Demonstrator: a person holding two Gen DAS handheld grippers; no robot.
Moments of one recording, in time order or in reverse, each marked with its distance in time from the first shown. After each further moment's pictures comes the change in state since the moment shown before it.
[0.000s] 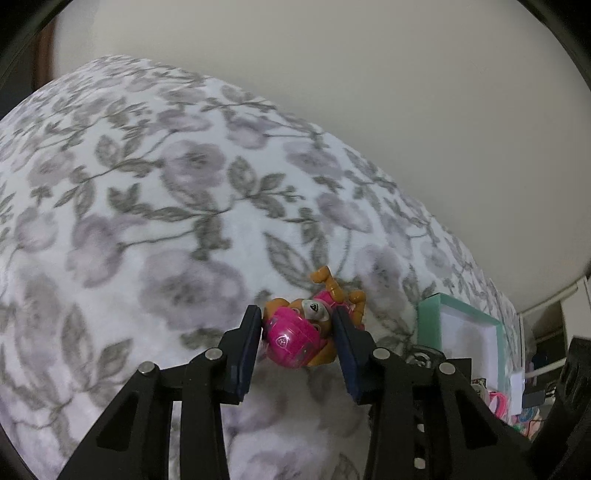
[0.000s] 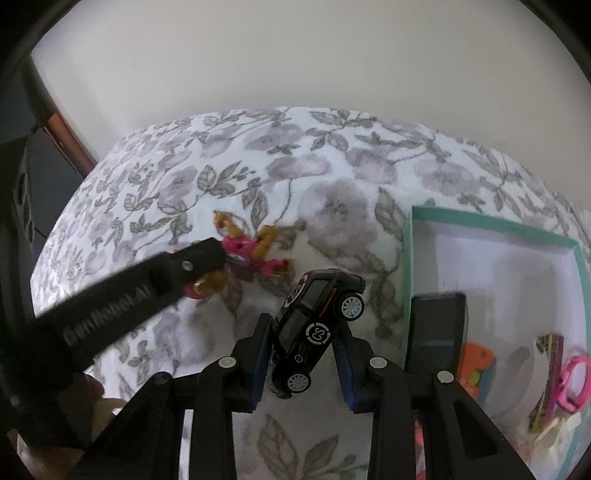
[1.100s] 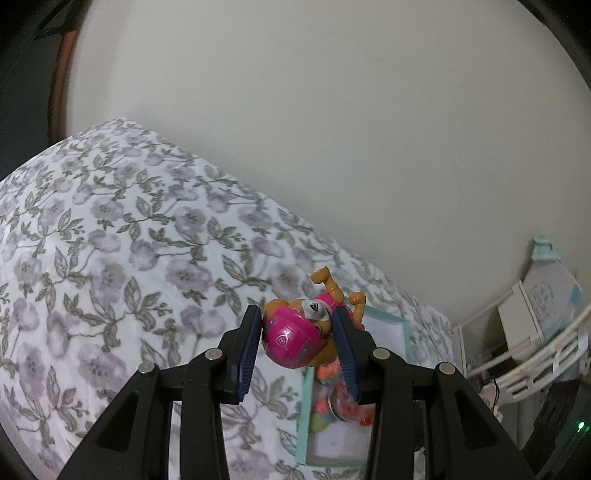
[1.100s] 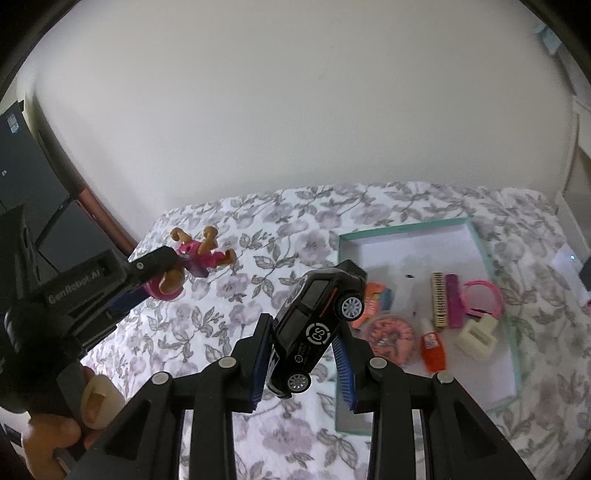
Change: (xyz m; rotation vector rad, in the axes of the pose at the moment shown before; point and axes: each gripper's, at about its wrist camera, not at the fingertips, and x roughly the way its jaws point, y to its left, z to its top) left arm -0.190 -0.068 -0.065 0.036 -0.199 -0.101; right arm -0.210 -0.042 -0.076 0.149 -0.242 0.080
